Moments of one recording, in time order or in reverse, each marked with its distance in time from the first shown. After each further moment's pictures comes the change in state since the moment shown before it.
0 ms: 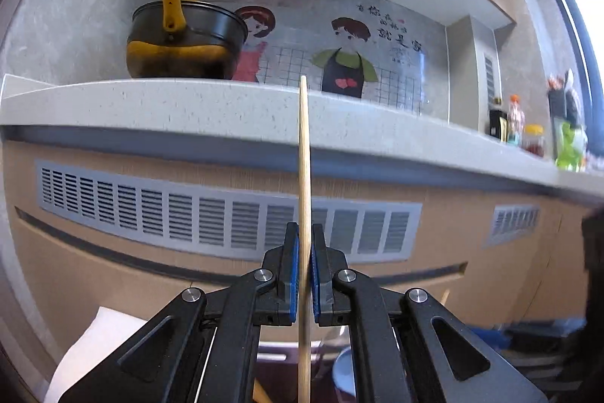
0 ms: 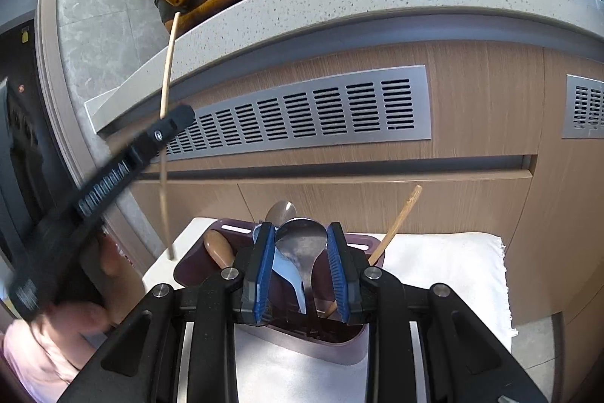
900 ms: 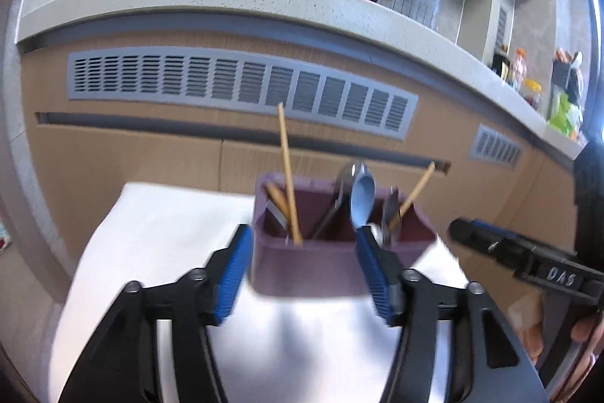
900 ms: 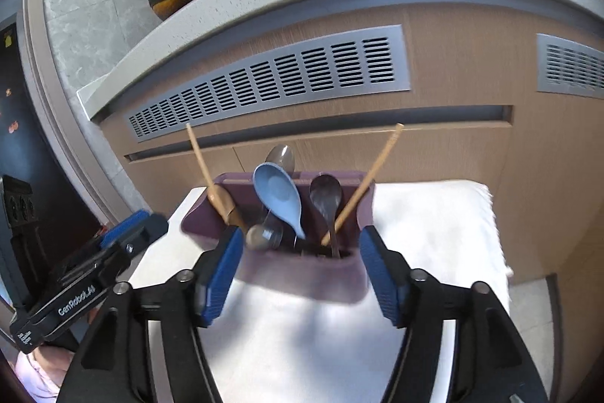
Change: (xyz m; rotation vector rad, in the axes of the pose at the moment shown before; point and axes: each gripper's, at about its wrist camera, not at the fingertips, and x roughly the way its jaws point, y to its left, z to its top) left arm -0.088 0.031 -0.035 -0.105 0.416 -0.020; right arm -0.047 0.014 -0.038 0.056 0.078 -0.073
